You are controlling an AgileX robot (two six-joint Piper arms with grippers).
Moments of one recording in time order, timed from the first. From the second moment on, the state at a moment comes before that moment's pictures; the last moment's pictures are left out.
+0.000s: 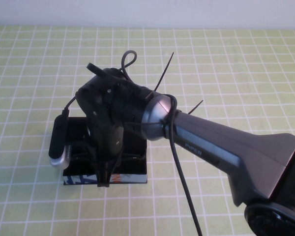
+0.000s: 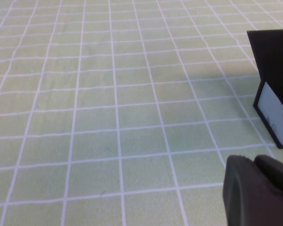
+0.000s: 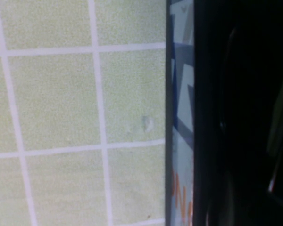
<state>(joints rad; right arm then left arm) 0.93 2.30 -2.11 -0.02 1.23 -0.68 -0.10 -0.01 0.03 -0.02 0.39 0.03</state>
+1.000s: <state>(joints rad) 0.93 2.30 -2.11 -0.03 1.23 -0.68 -0.10 -0.01 0.03 -0.02 0.39 0.03</state>
